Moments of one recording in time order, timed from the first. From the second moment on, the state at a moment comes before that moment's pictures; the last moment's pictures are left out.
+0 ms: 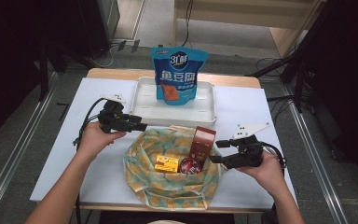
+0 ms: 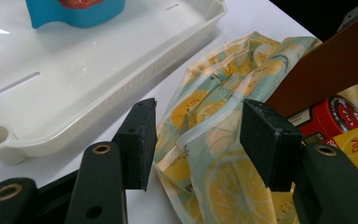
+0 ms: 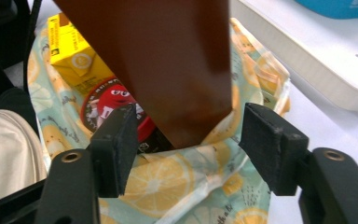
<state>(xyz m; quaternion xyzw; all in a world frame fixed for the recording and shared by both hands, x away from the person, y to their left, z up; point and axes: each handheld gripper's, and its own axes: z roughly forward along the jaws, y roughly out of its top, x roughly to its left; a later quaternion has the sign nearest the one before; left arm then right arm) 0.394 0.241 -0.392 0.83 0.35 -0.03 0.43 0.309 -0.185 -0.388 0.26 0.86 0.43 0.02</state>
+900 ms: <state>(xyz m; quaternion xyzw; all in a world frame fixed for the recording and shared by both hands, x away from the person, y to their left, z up) 0.392 0.253 -0.390 0.83 0.35 -0.03 0.44 0.320 -0.158 -0.367 0.25 0.87 0.44 0.03</state>
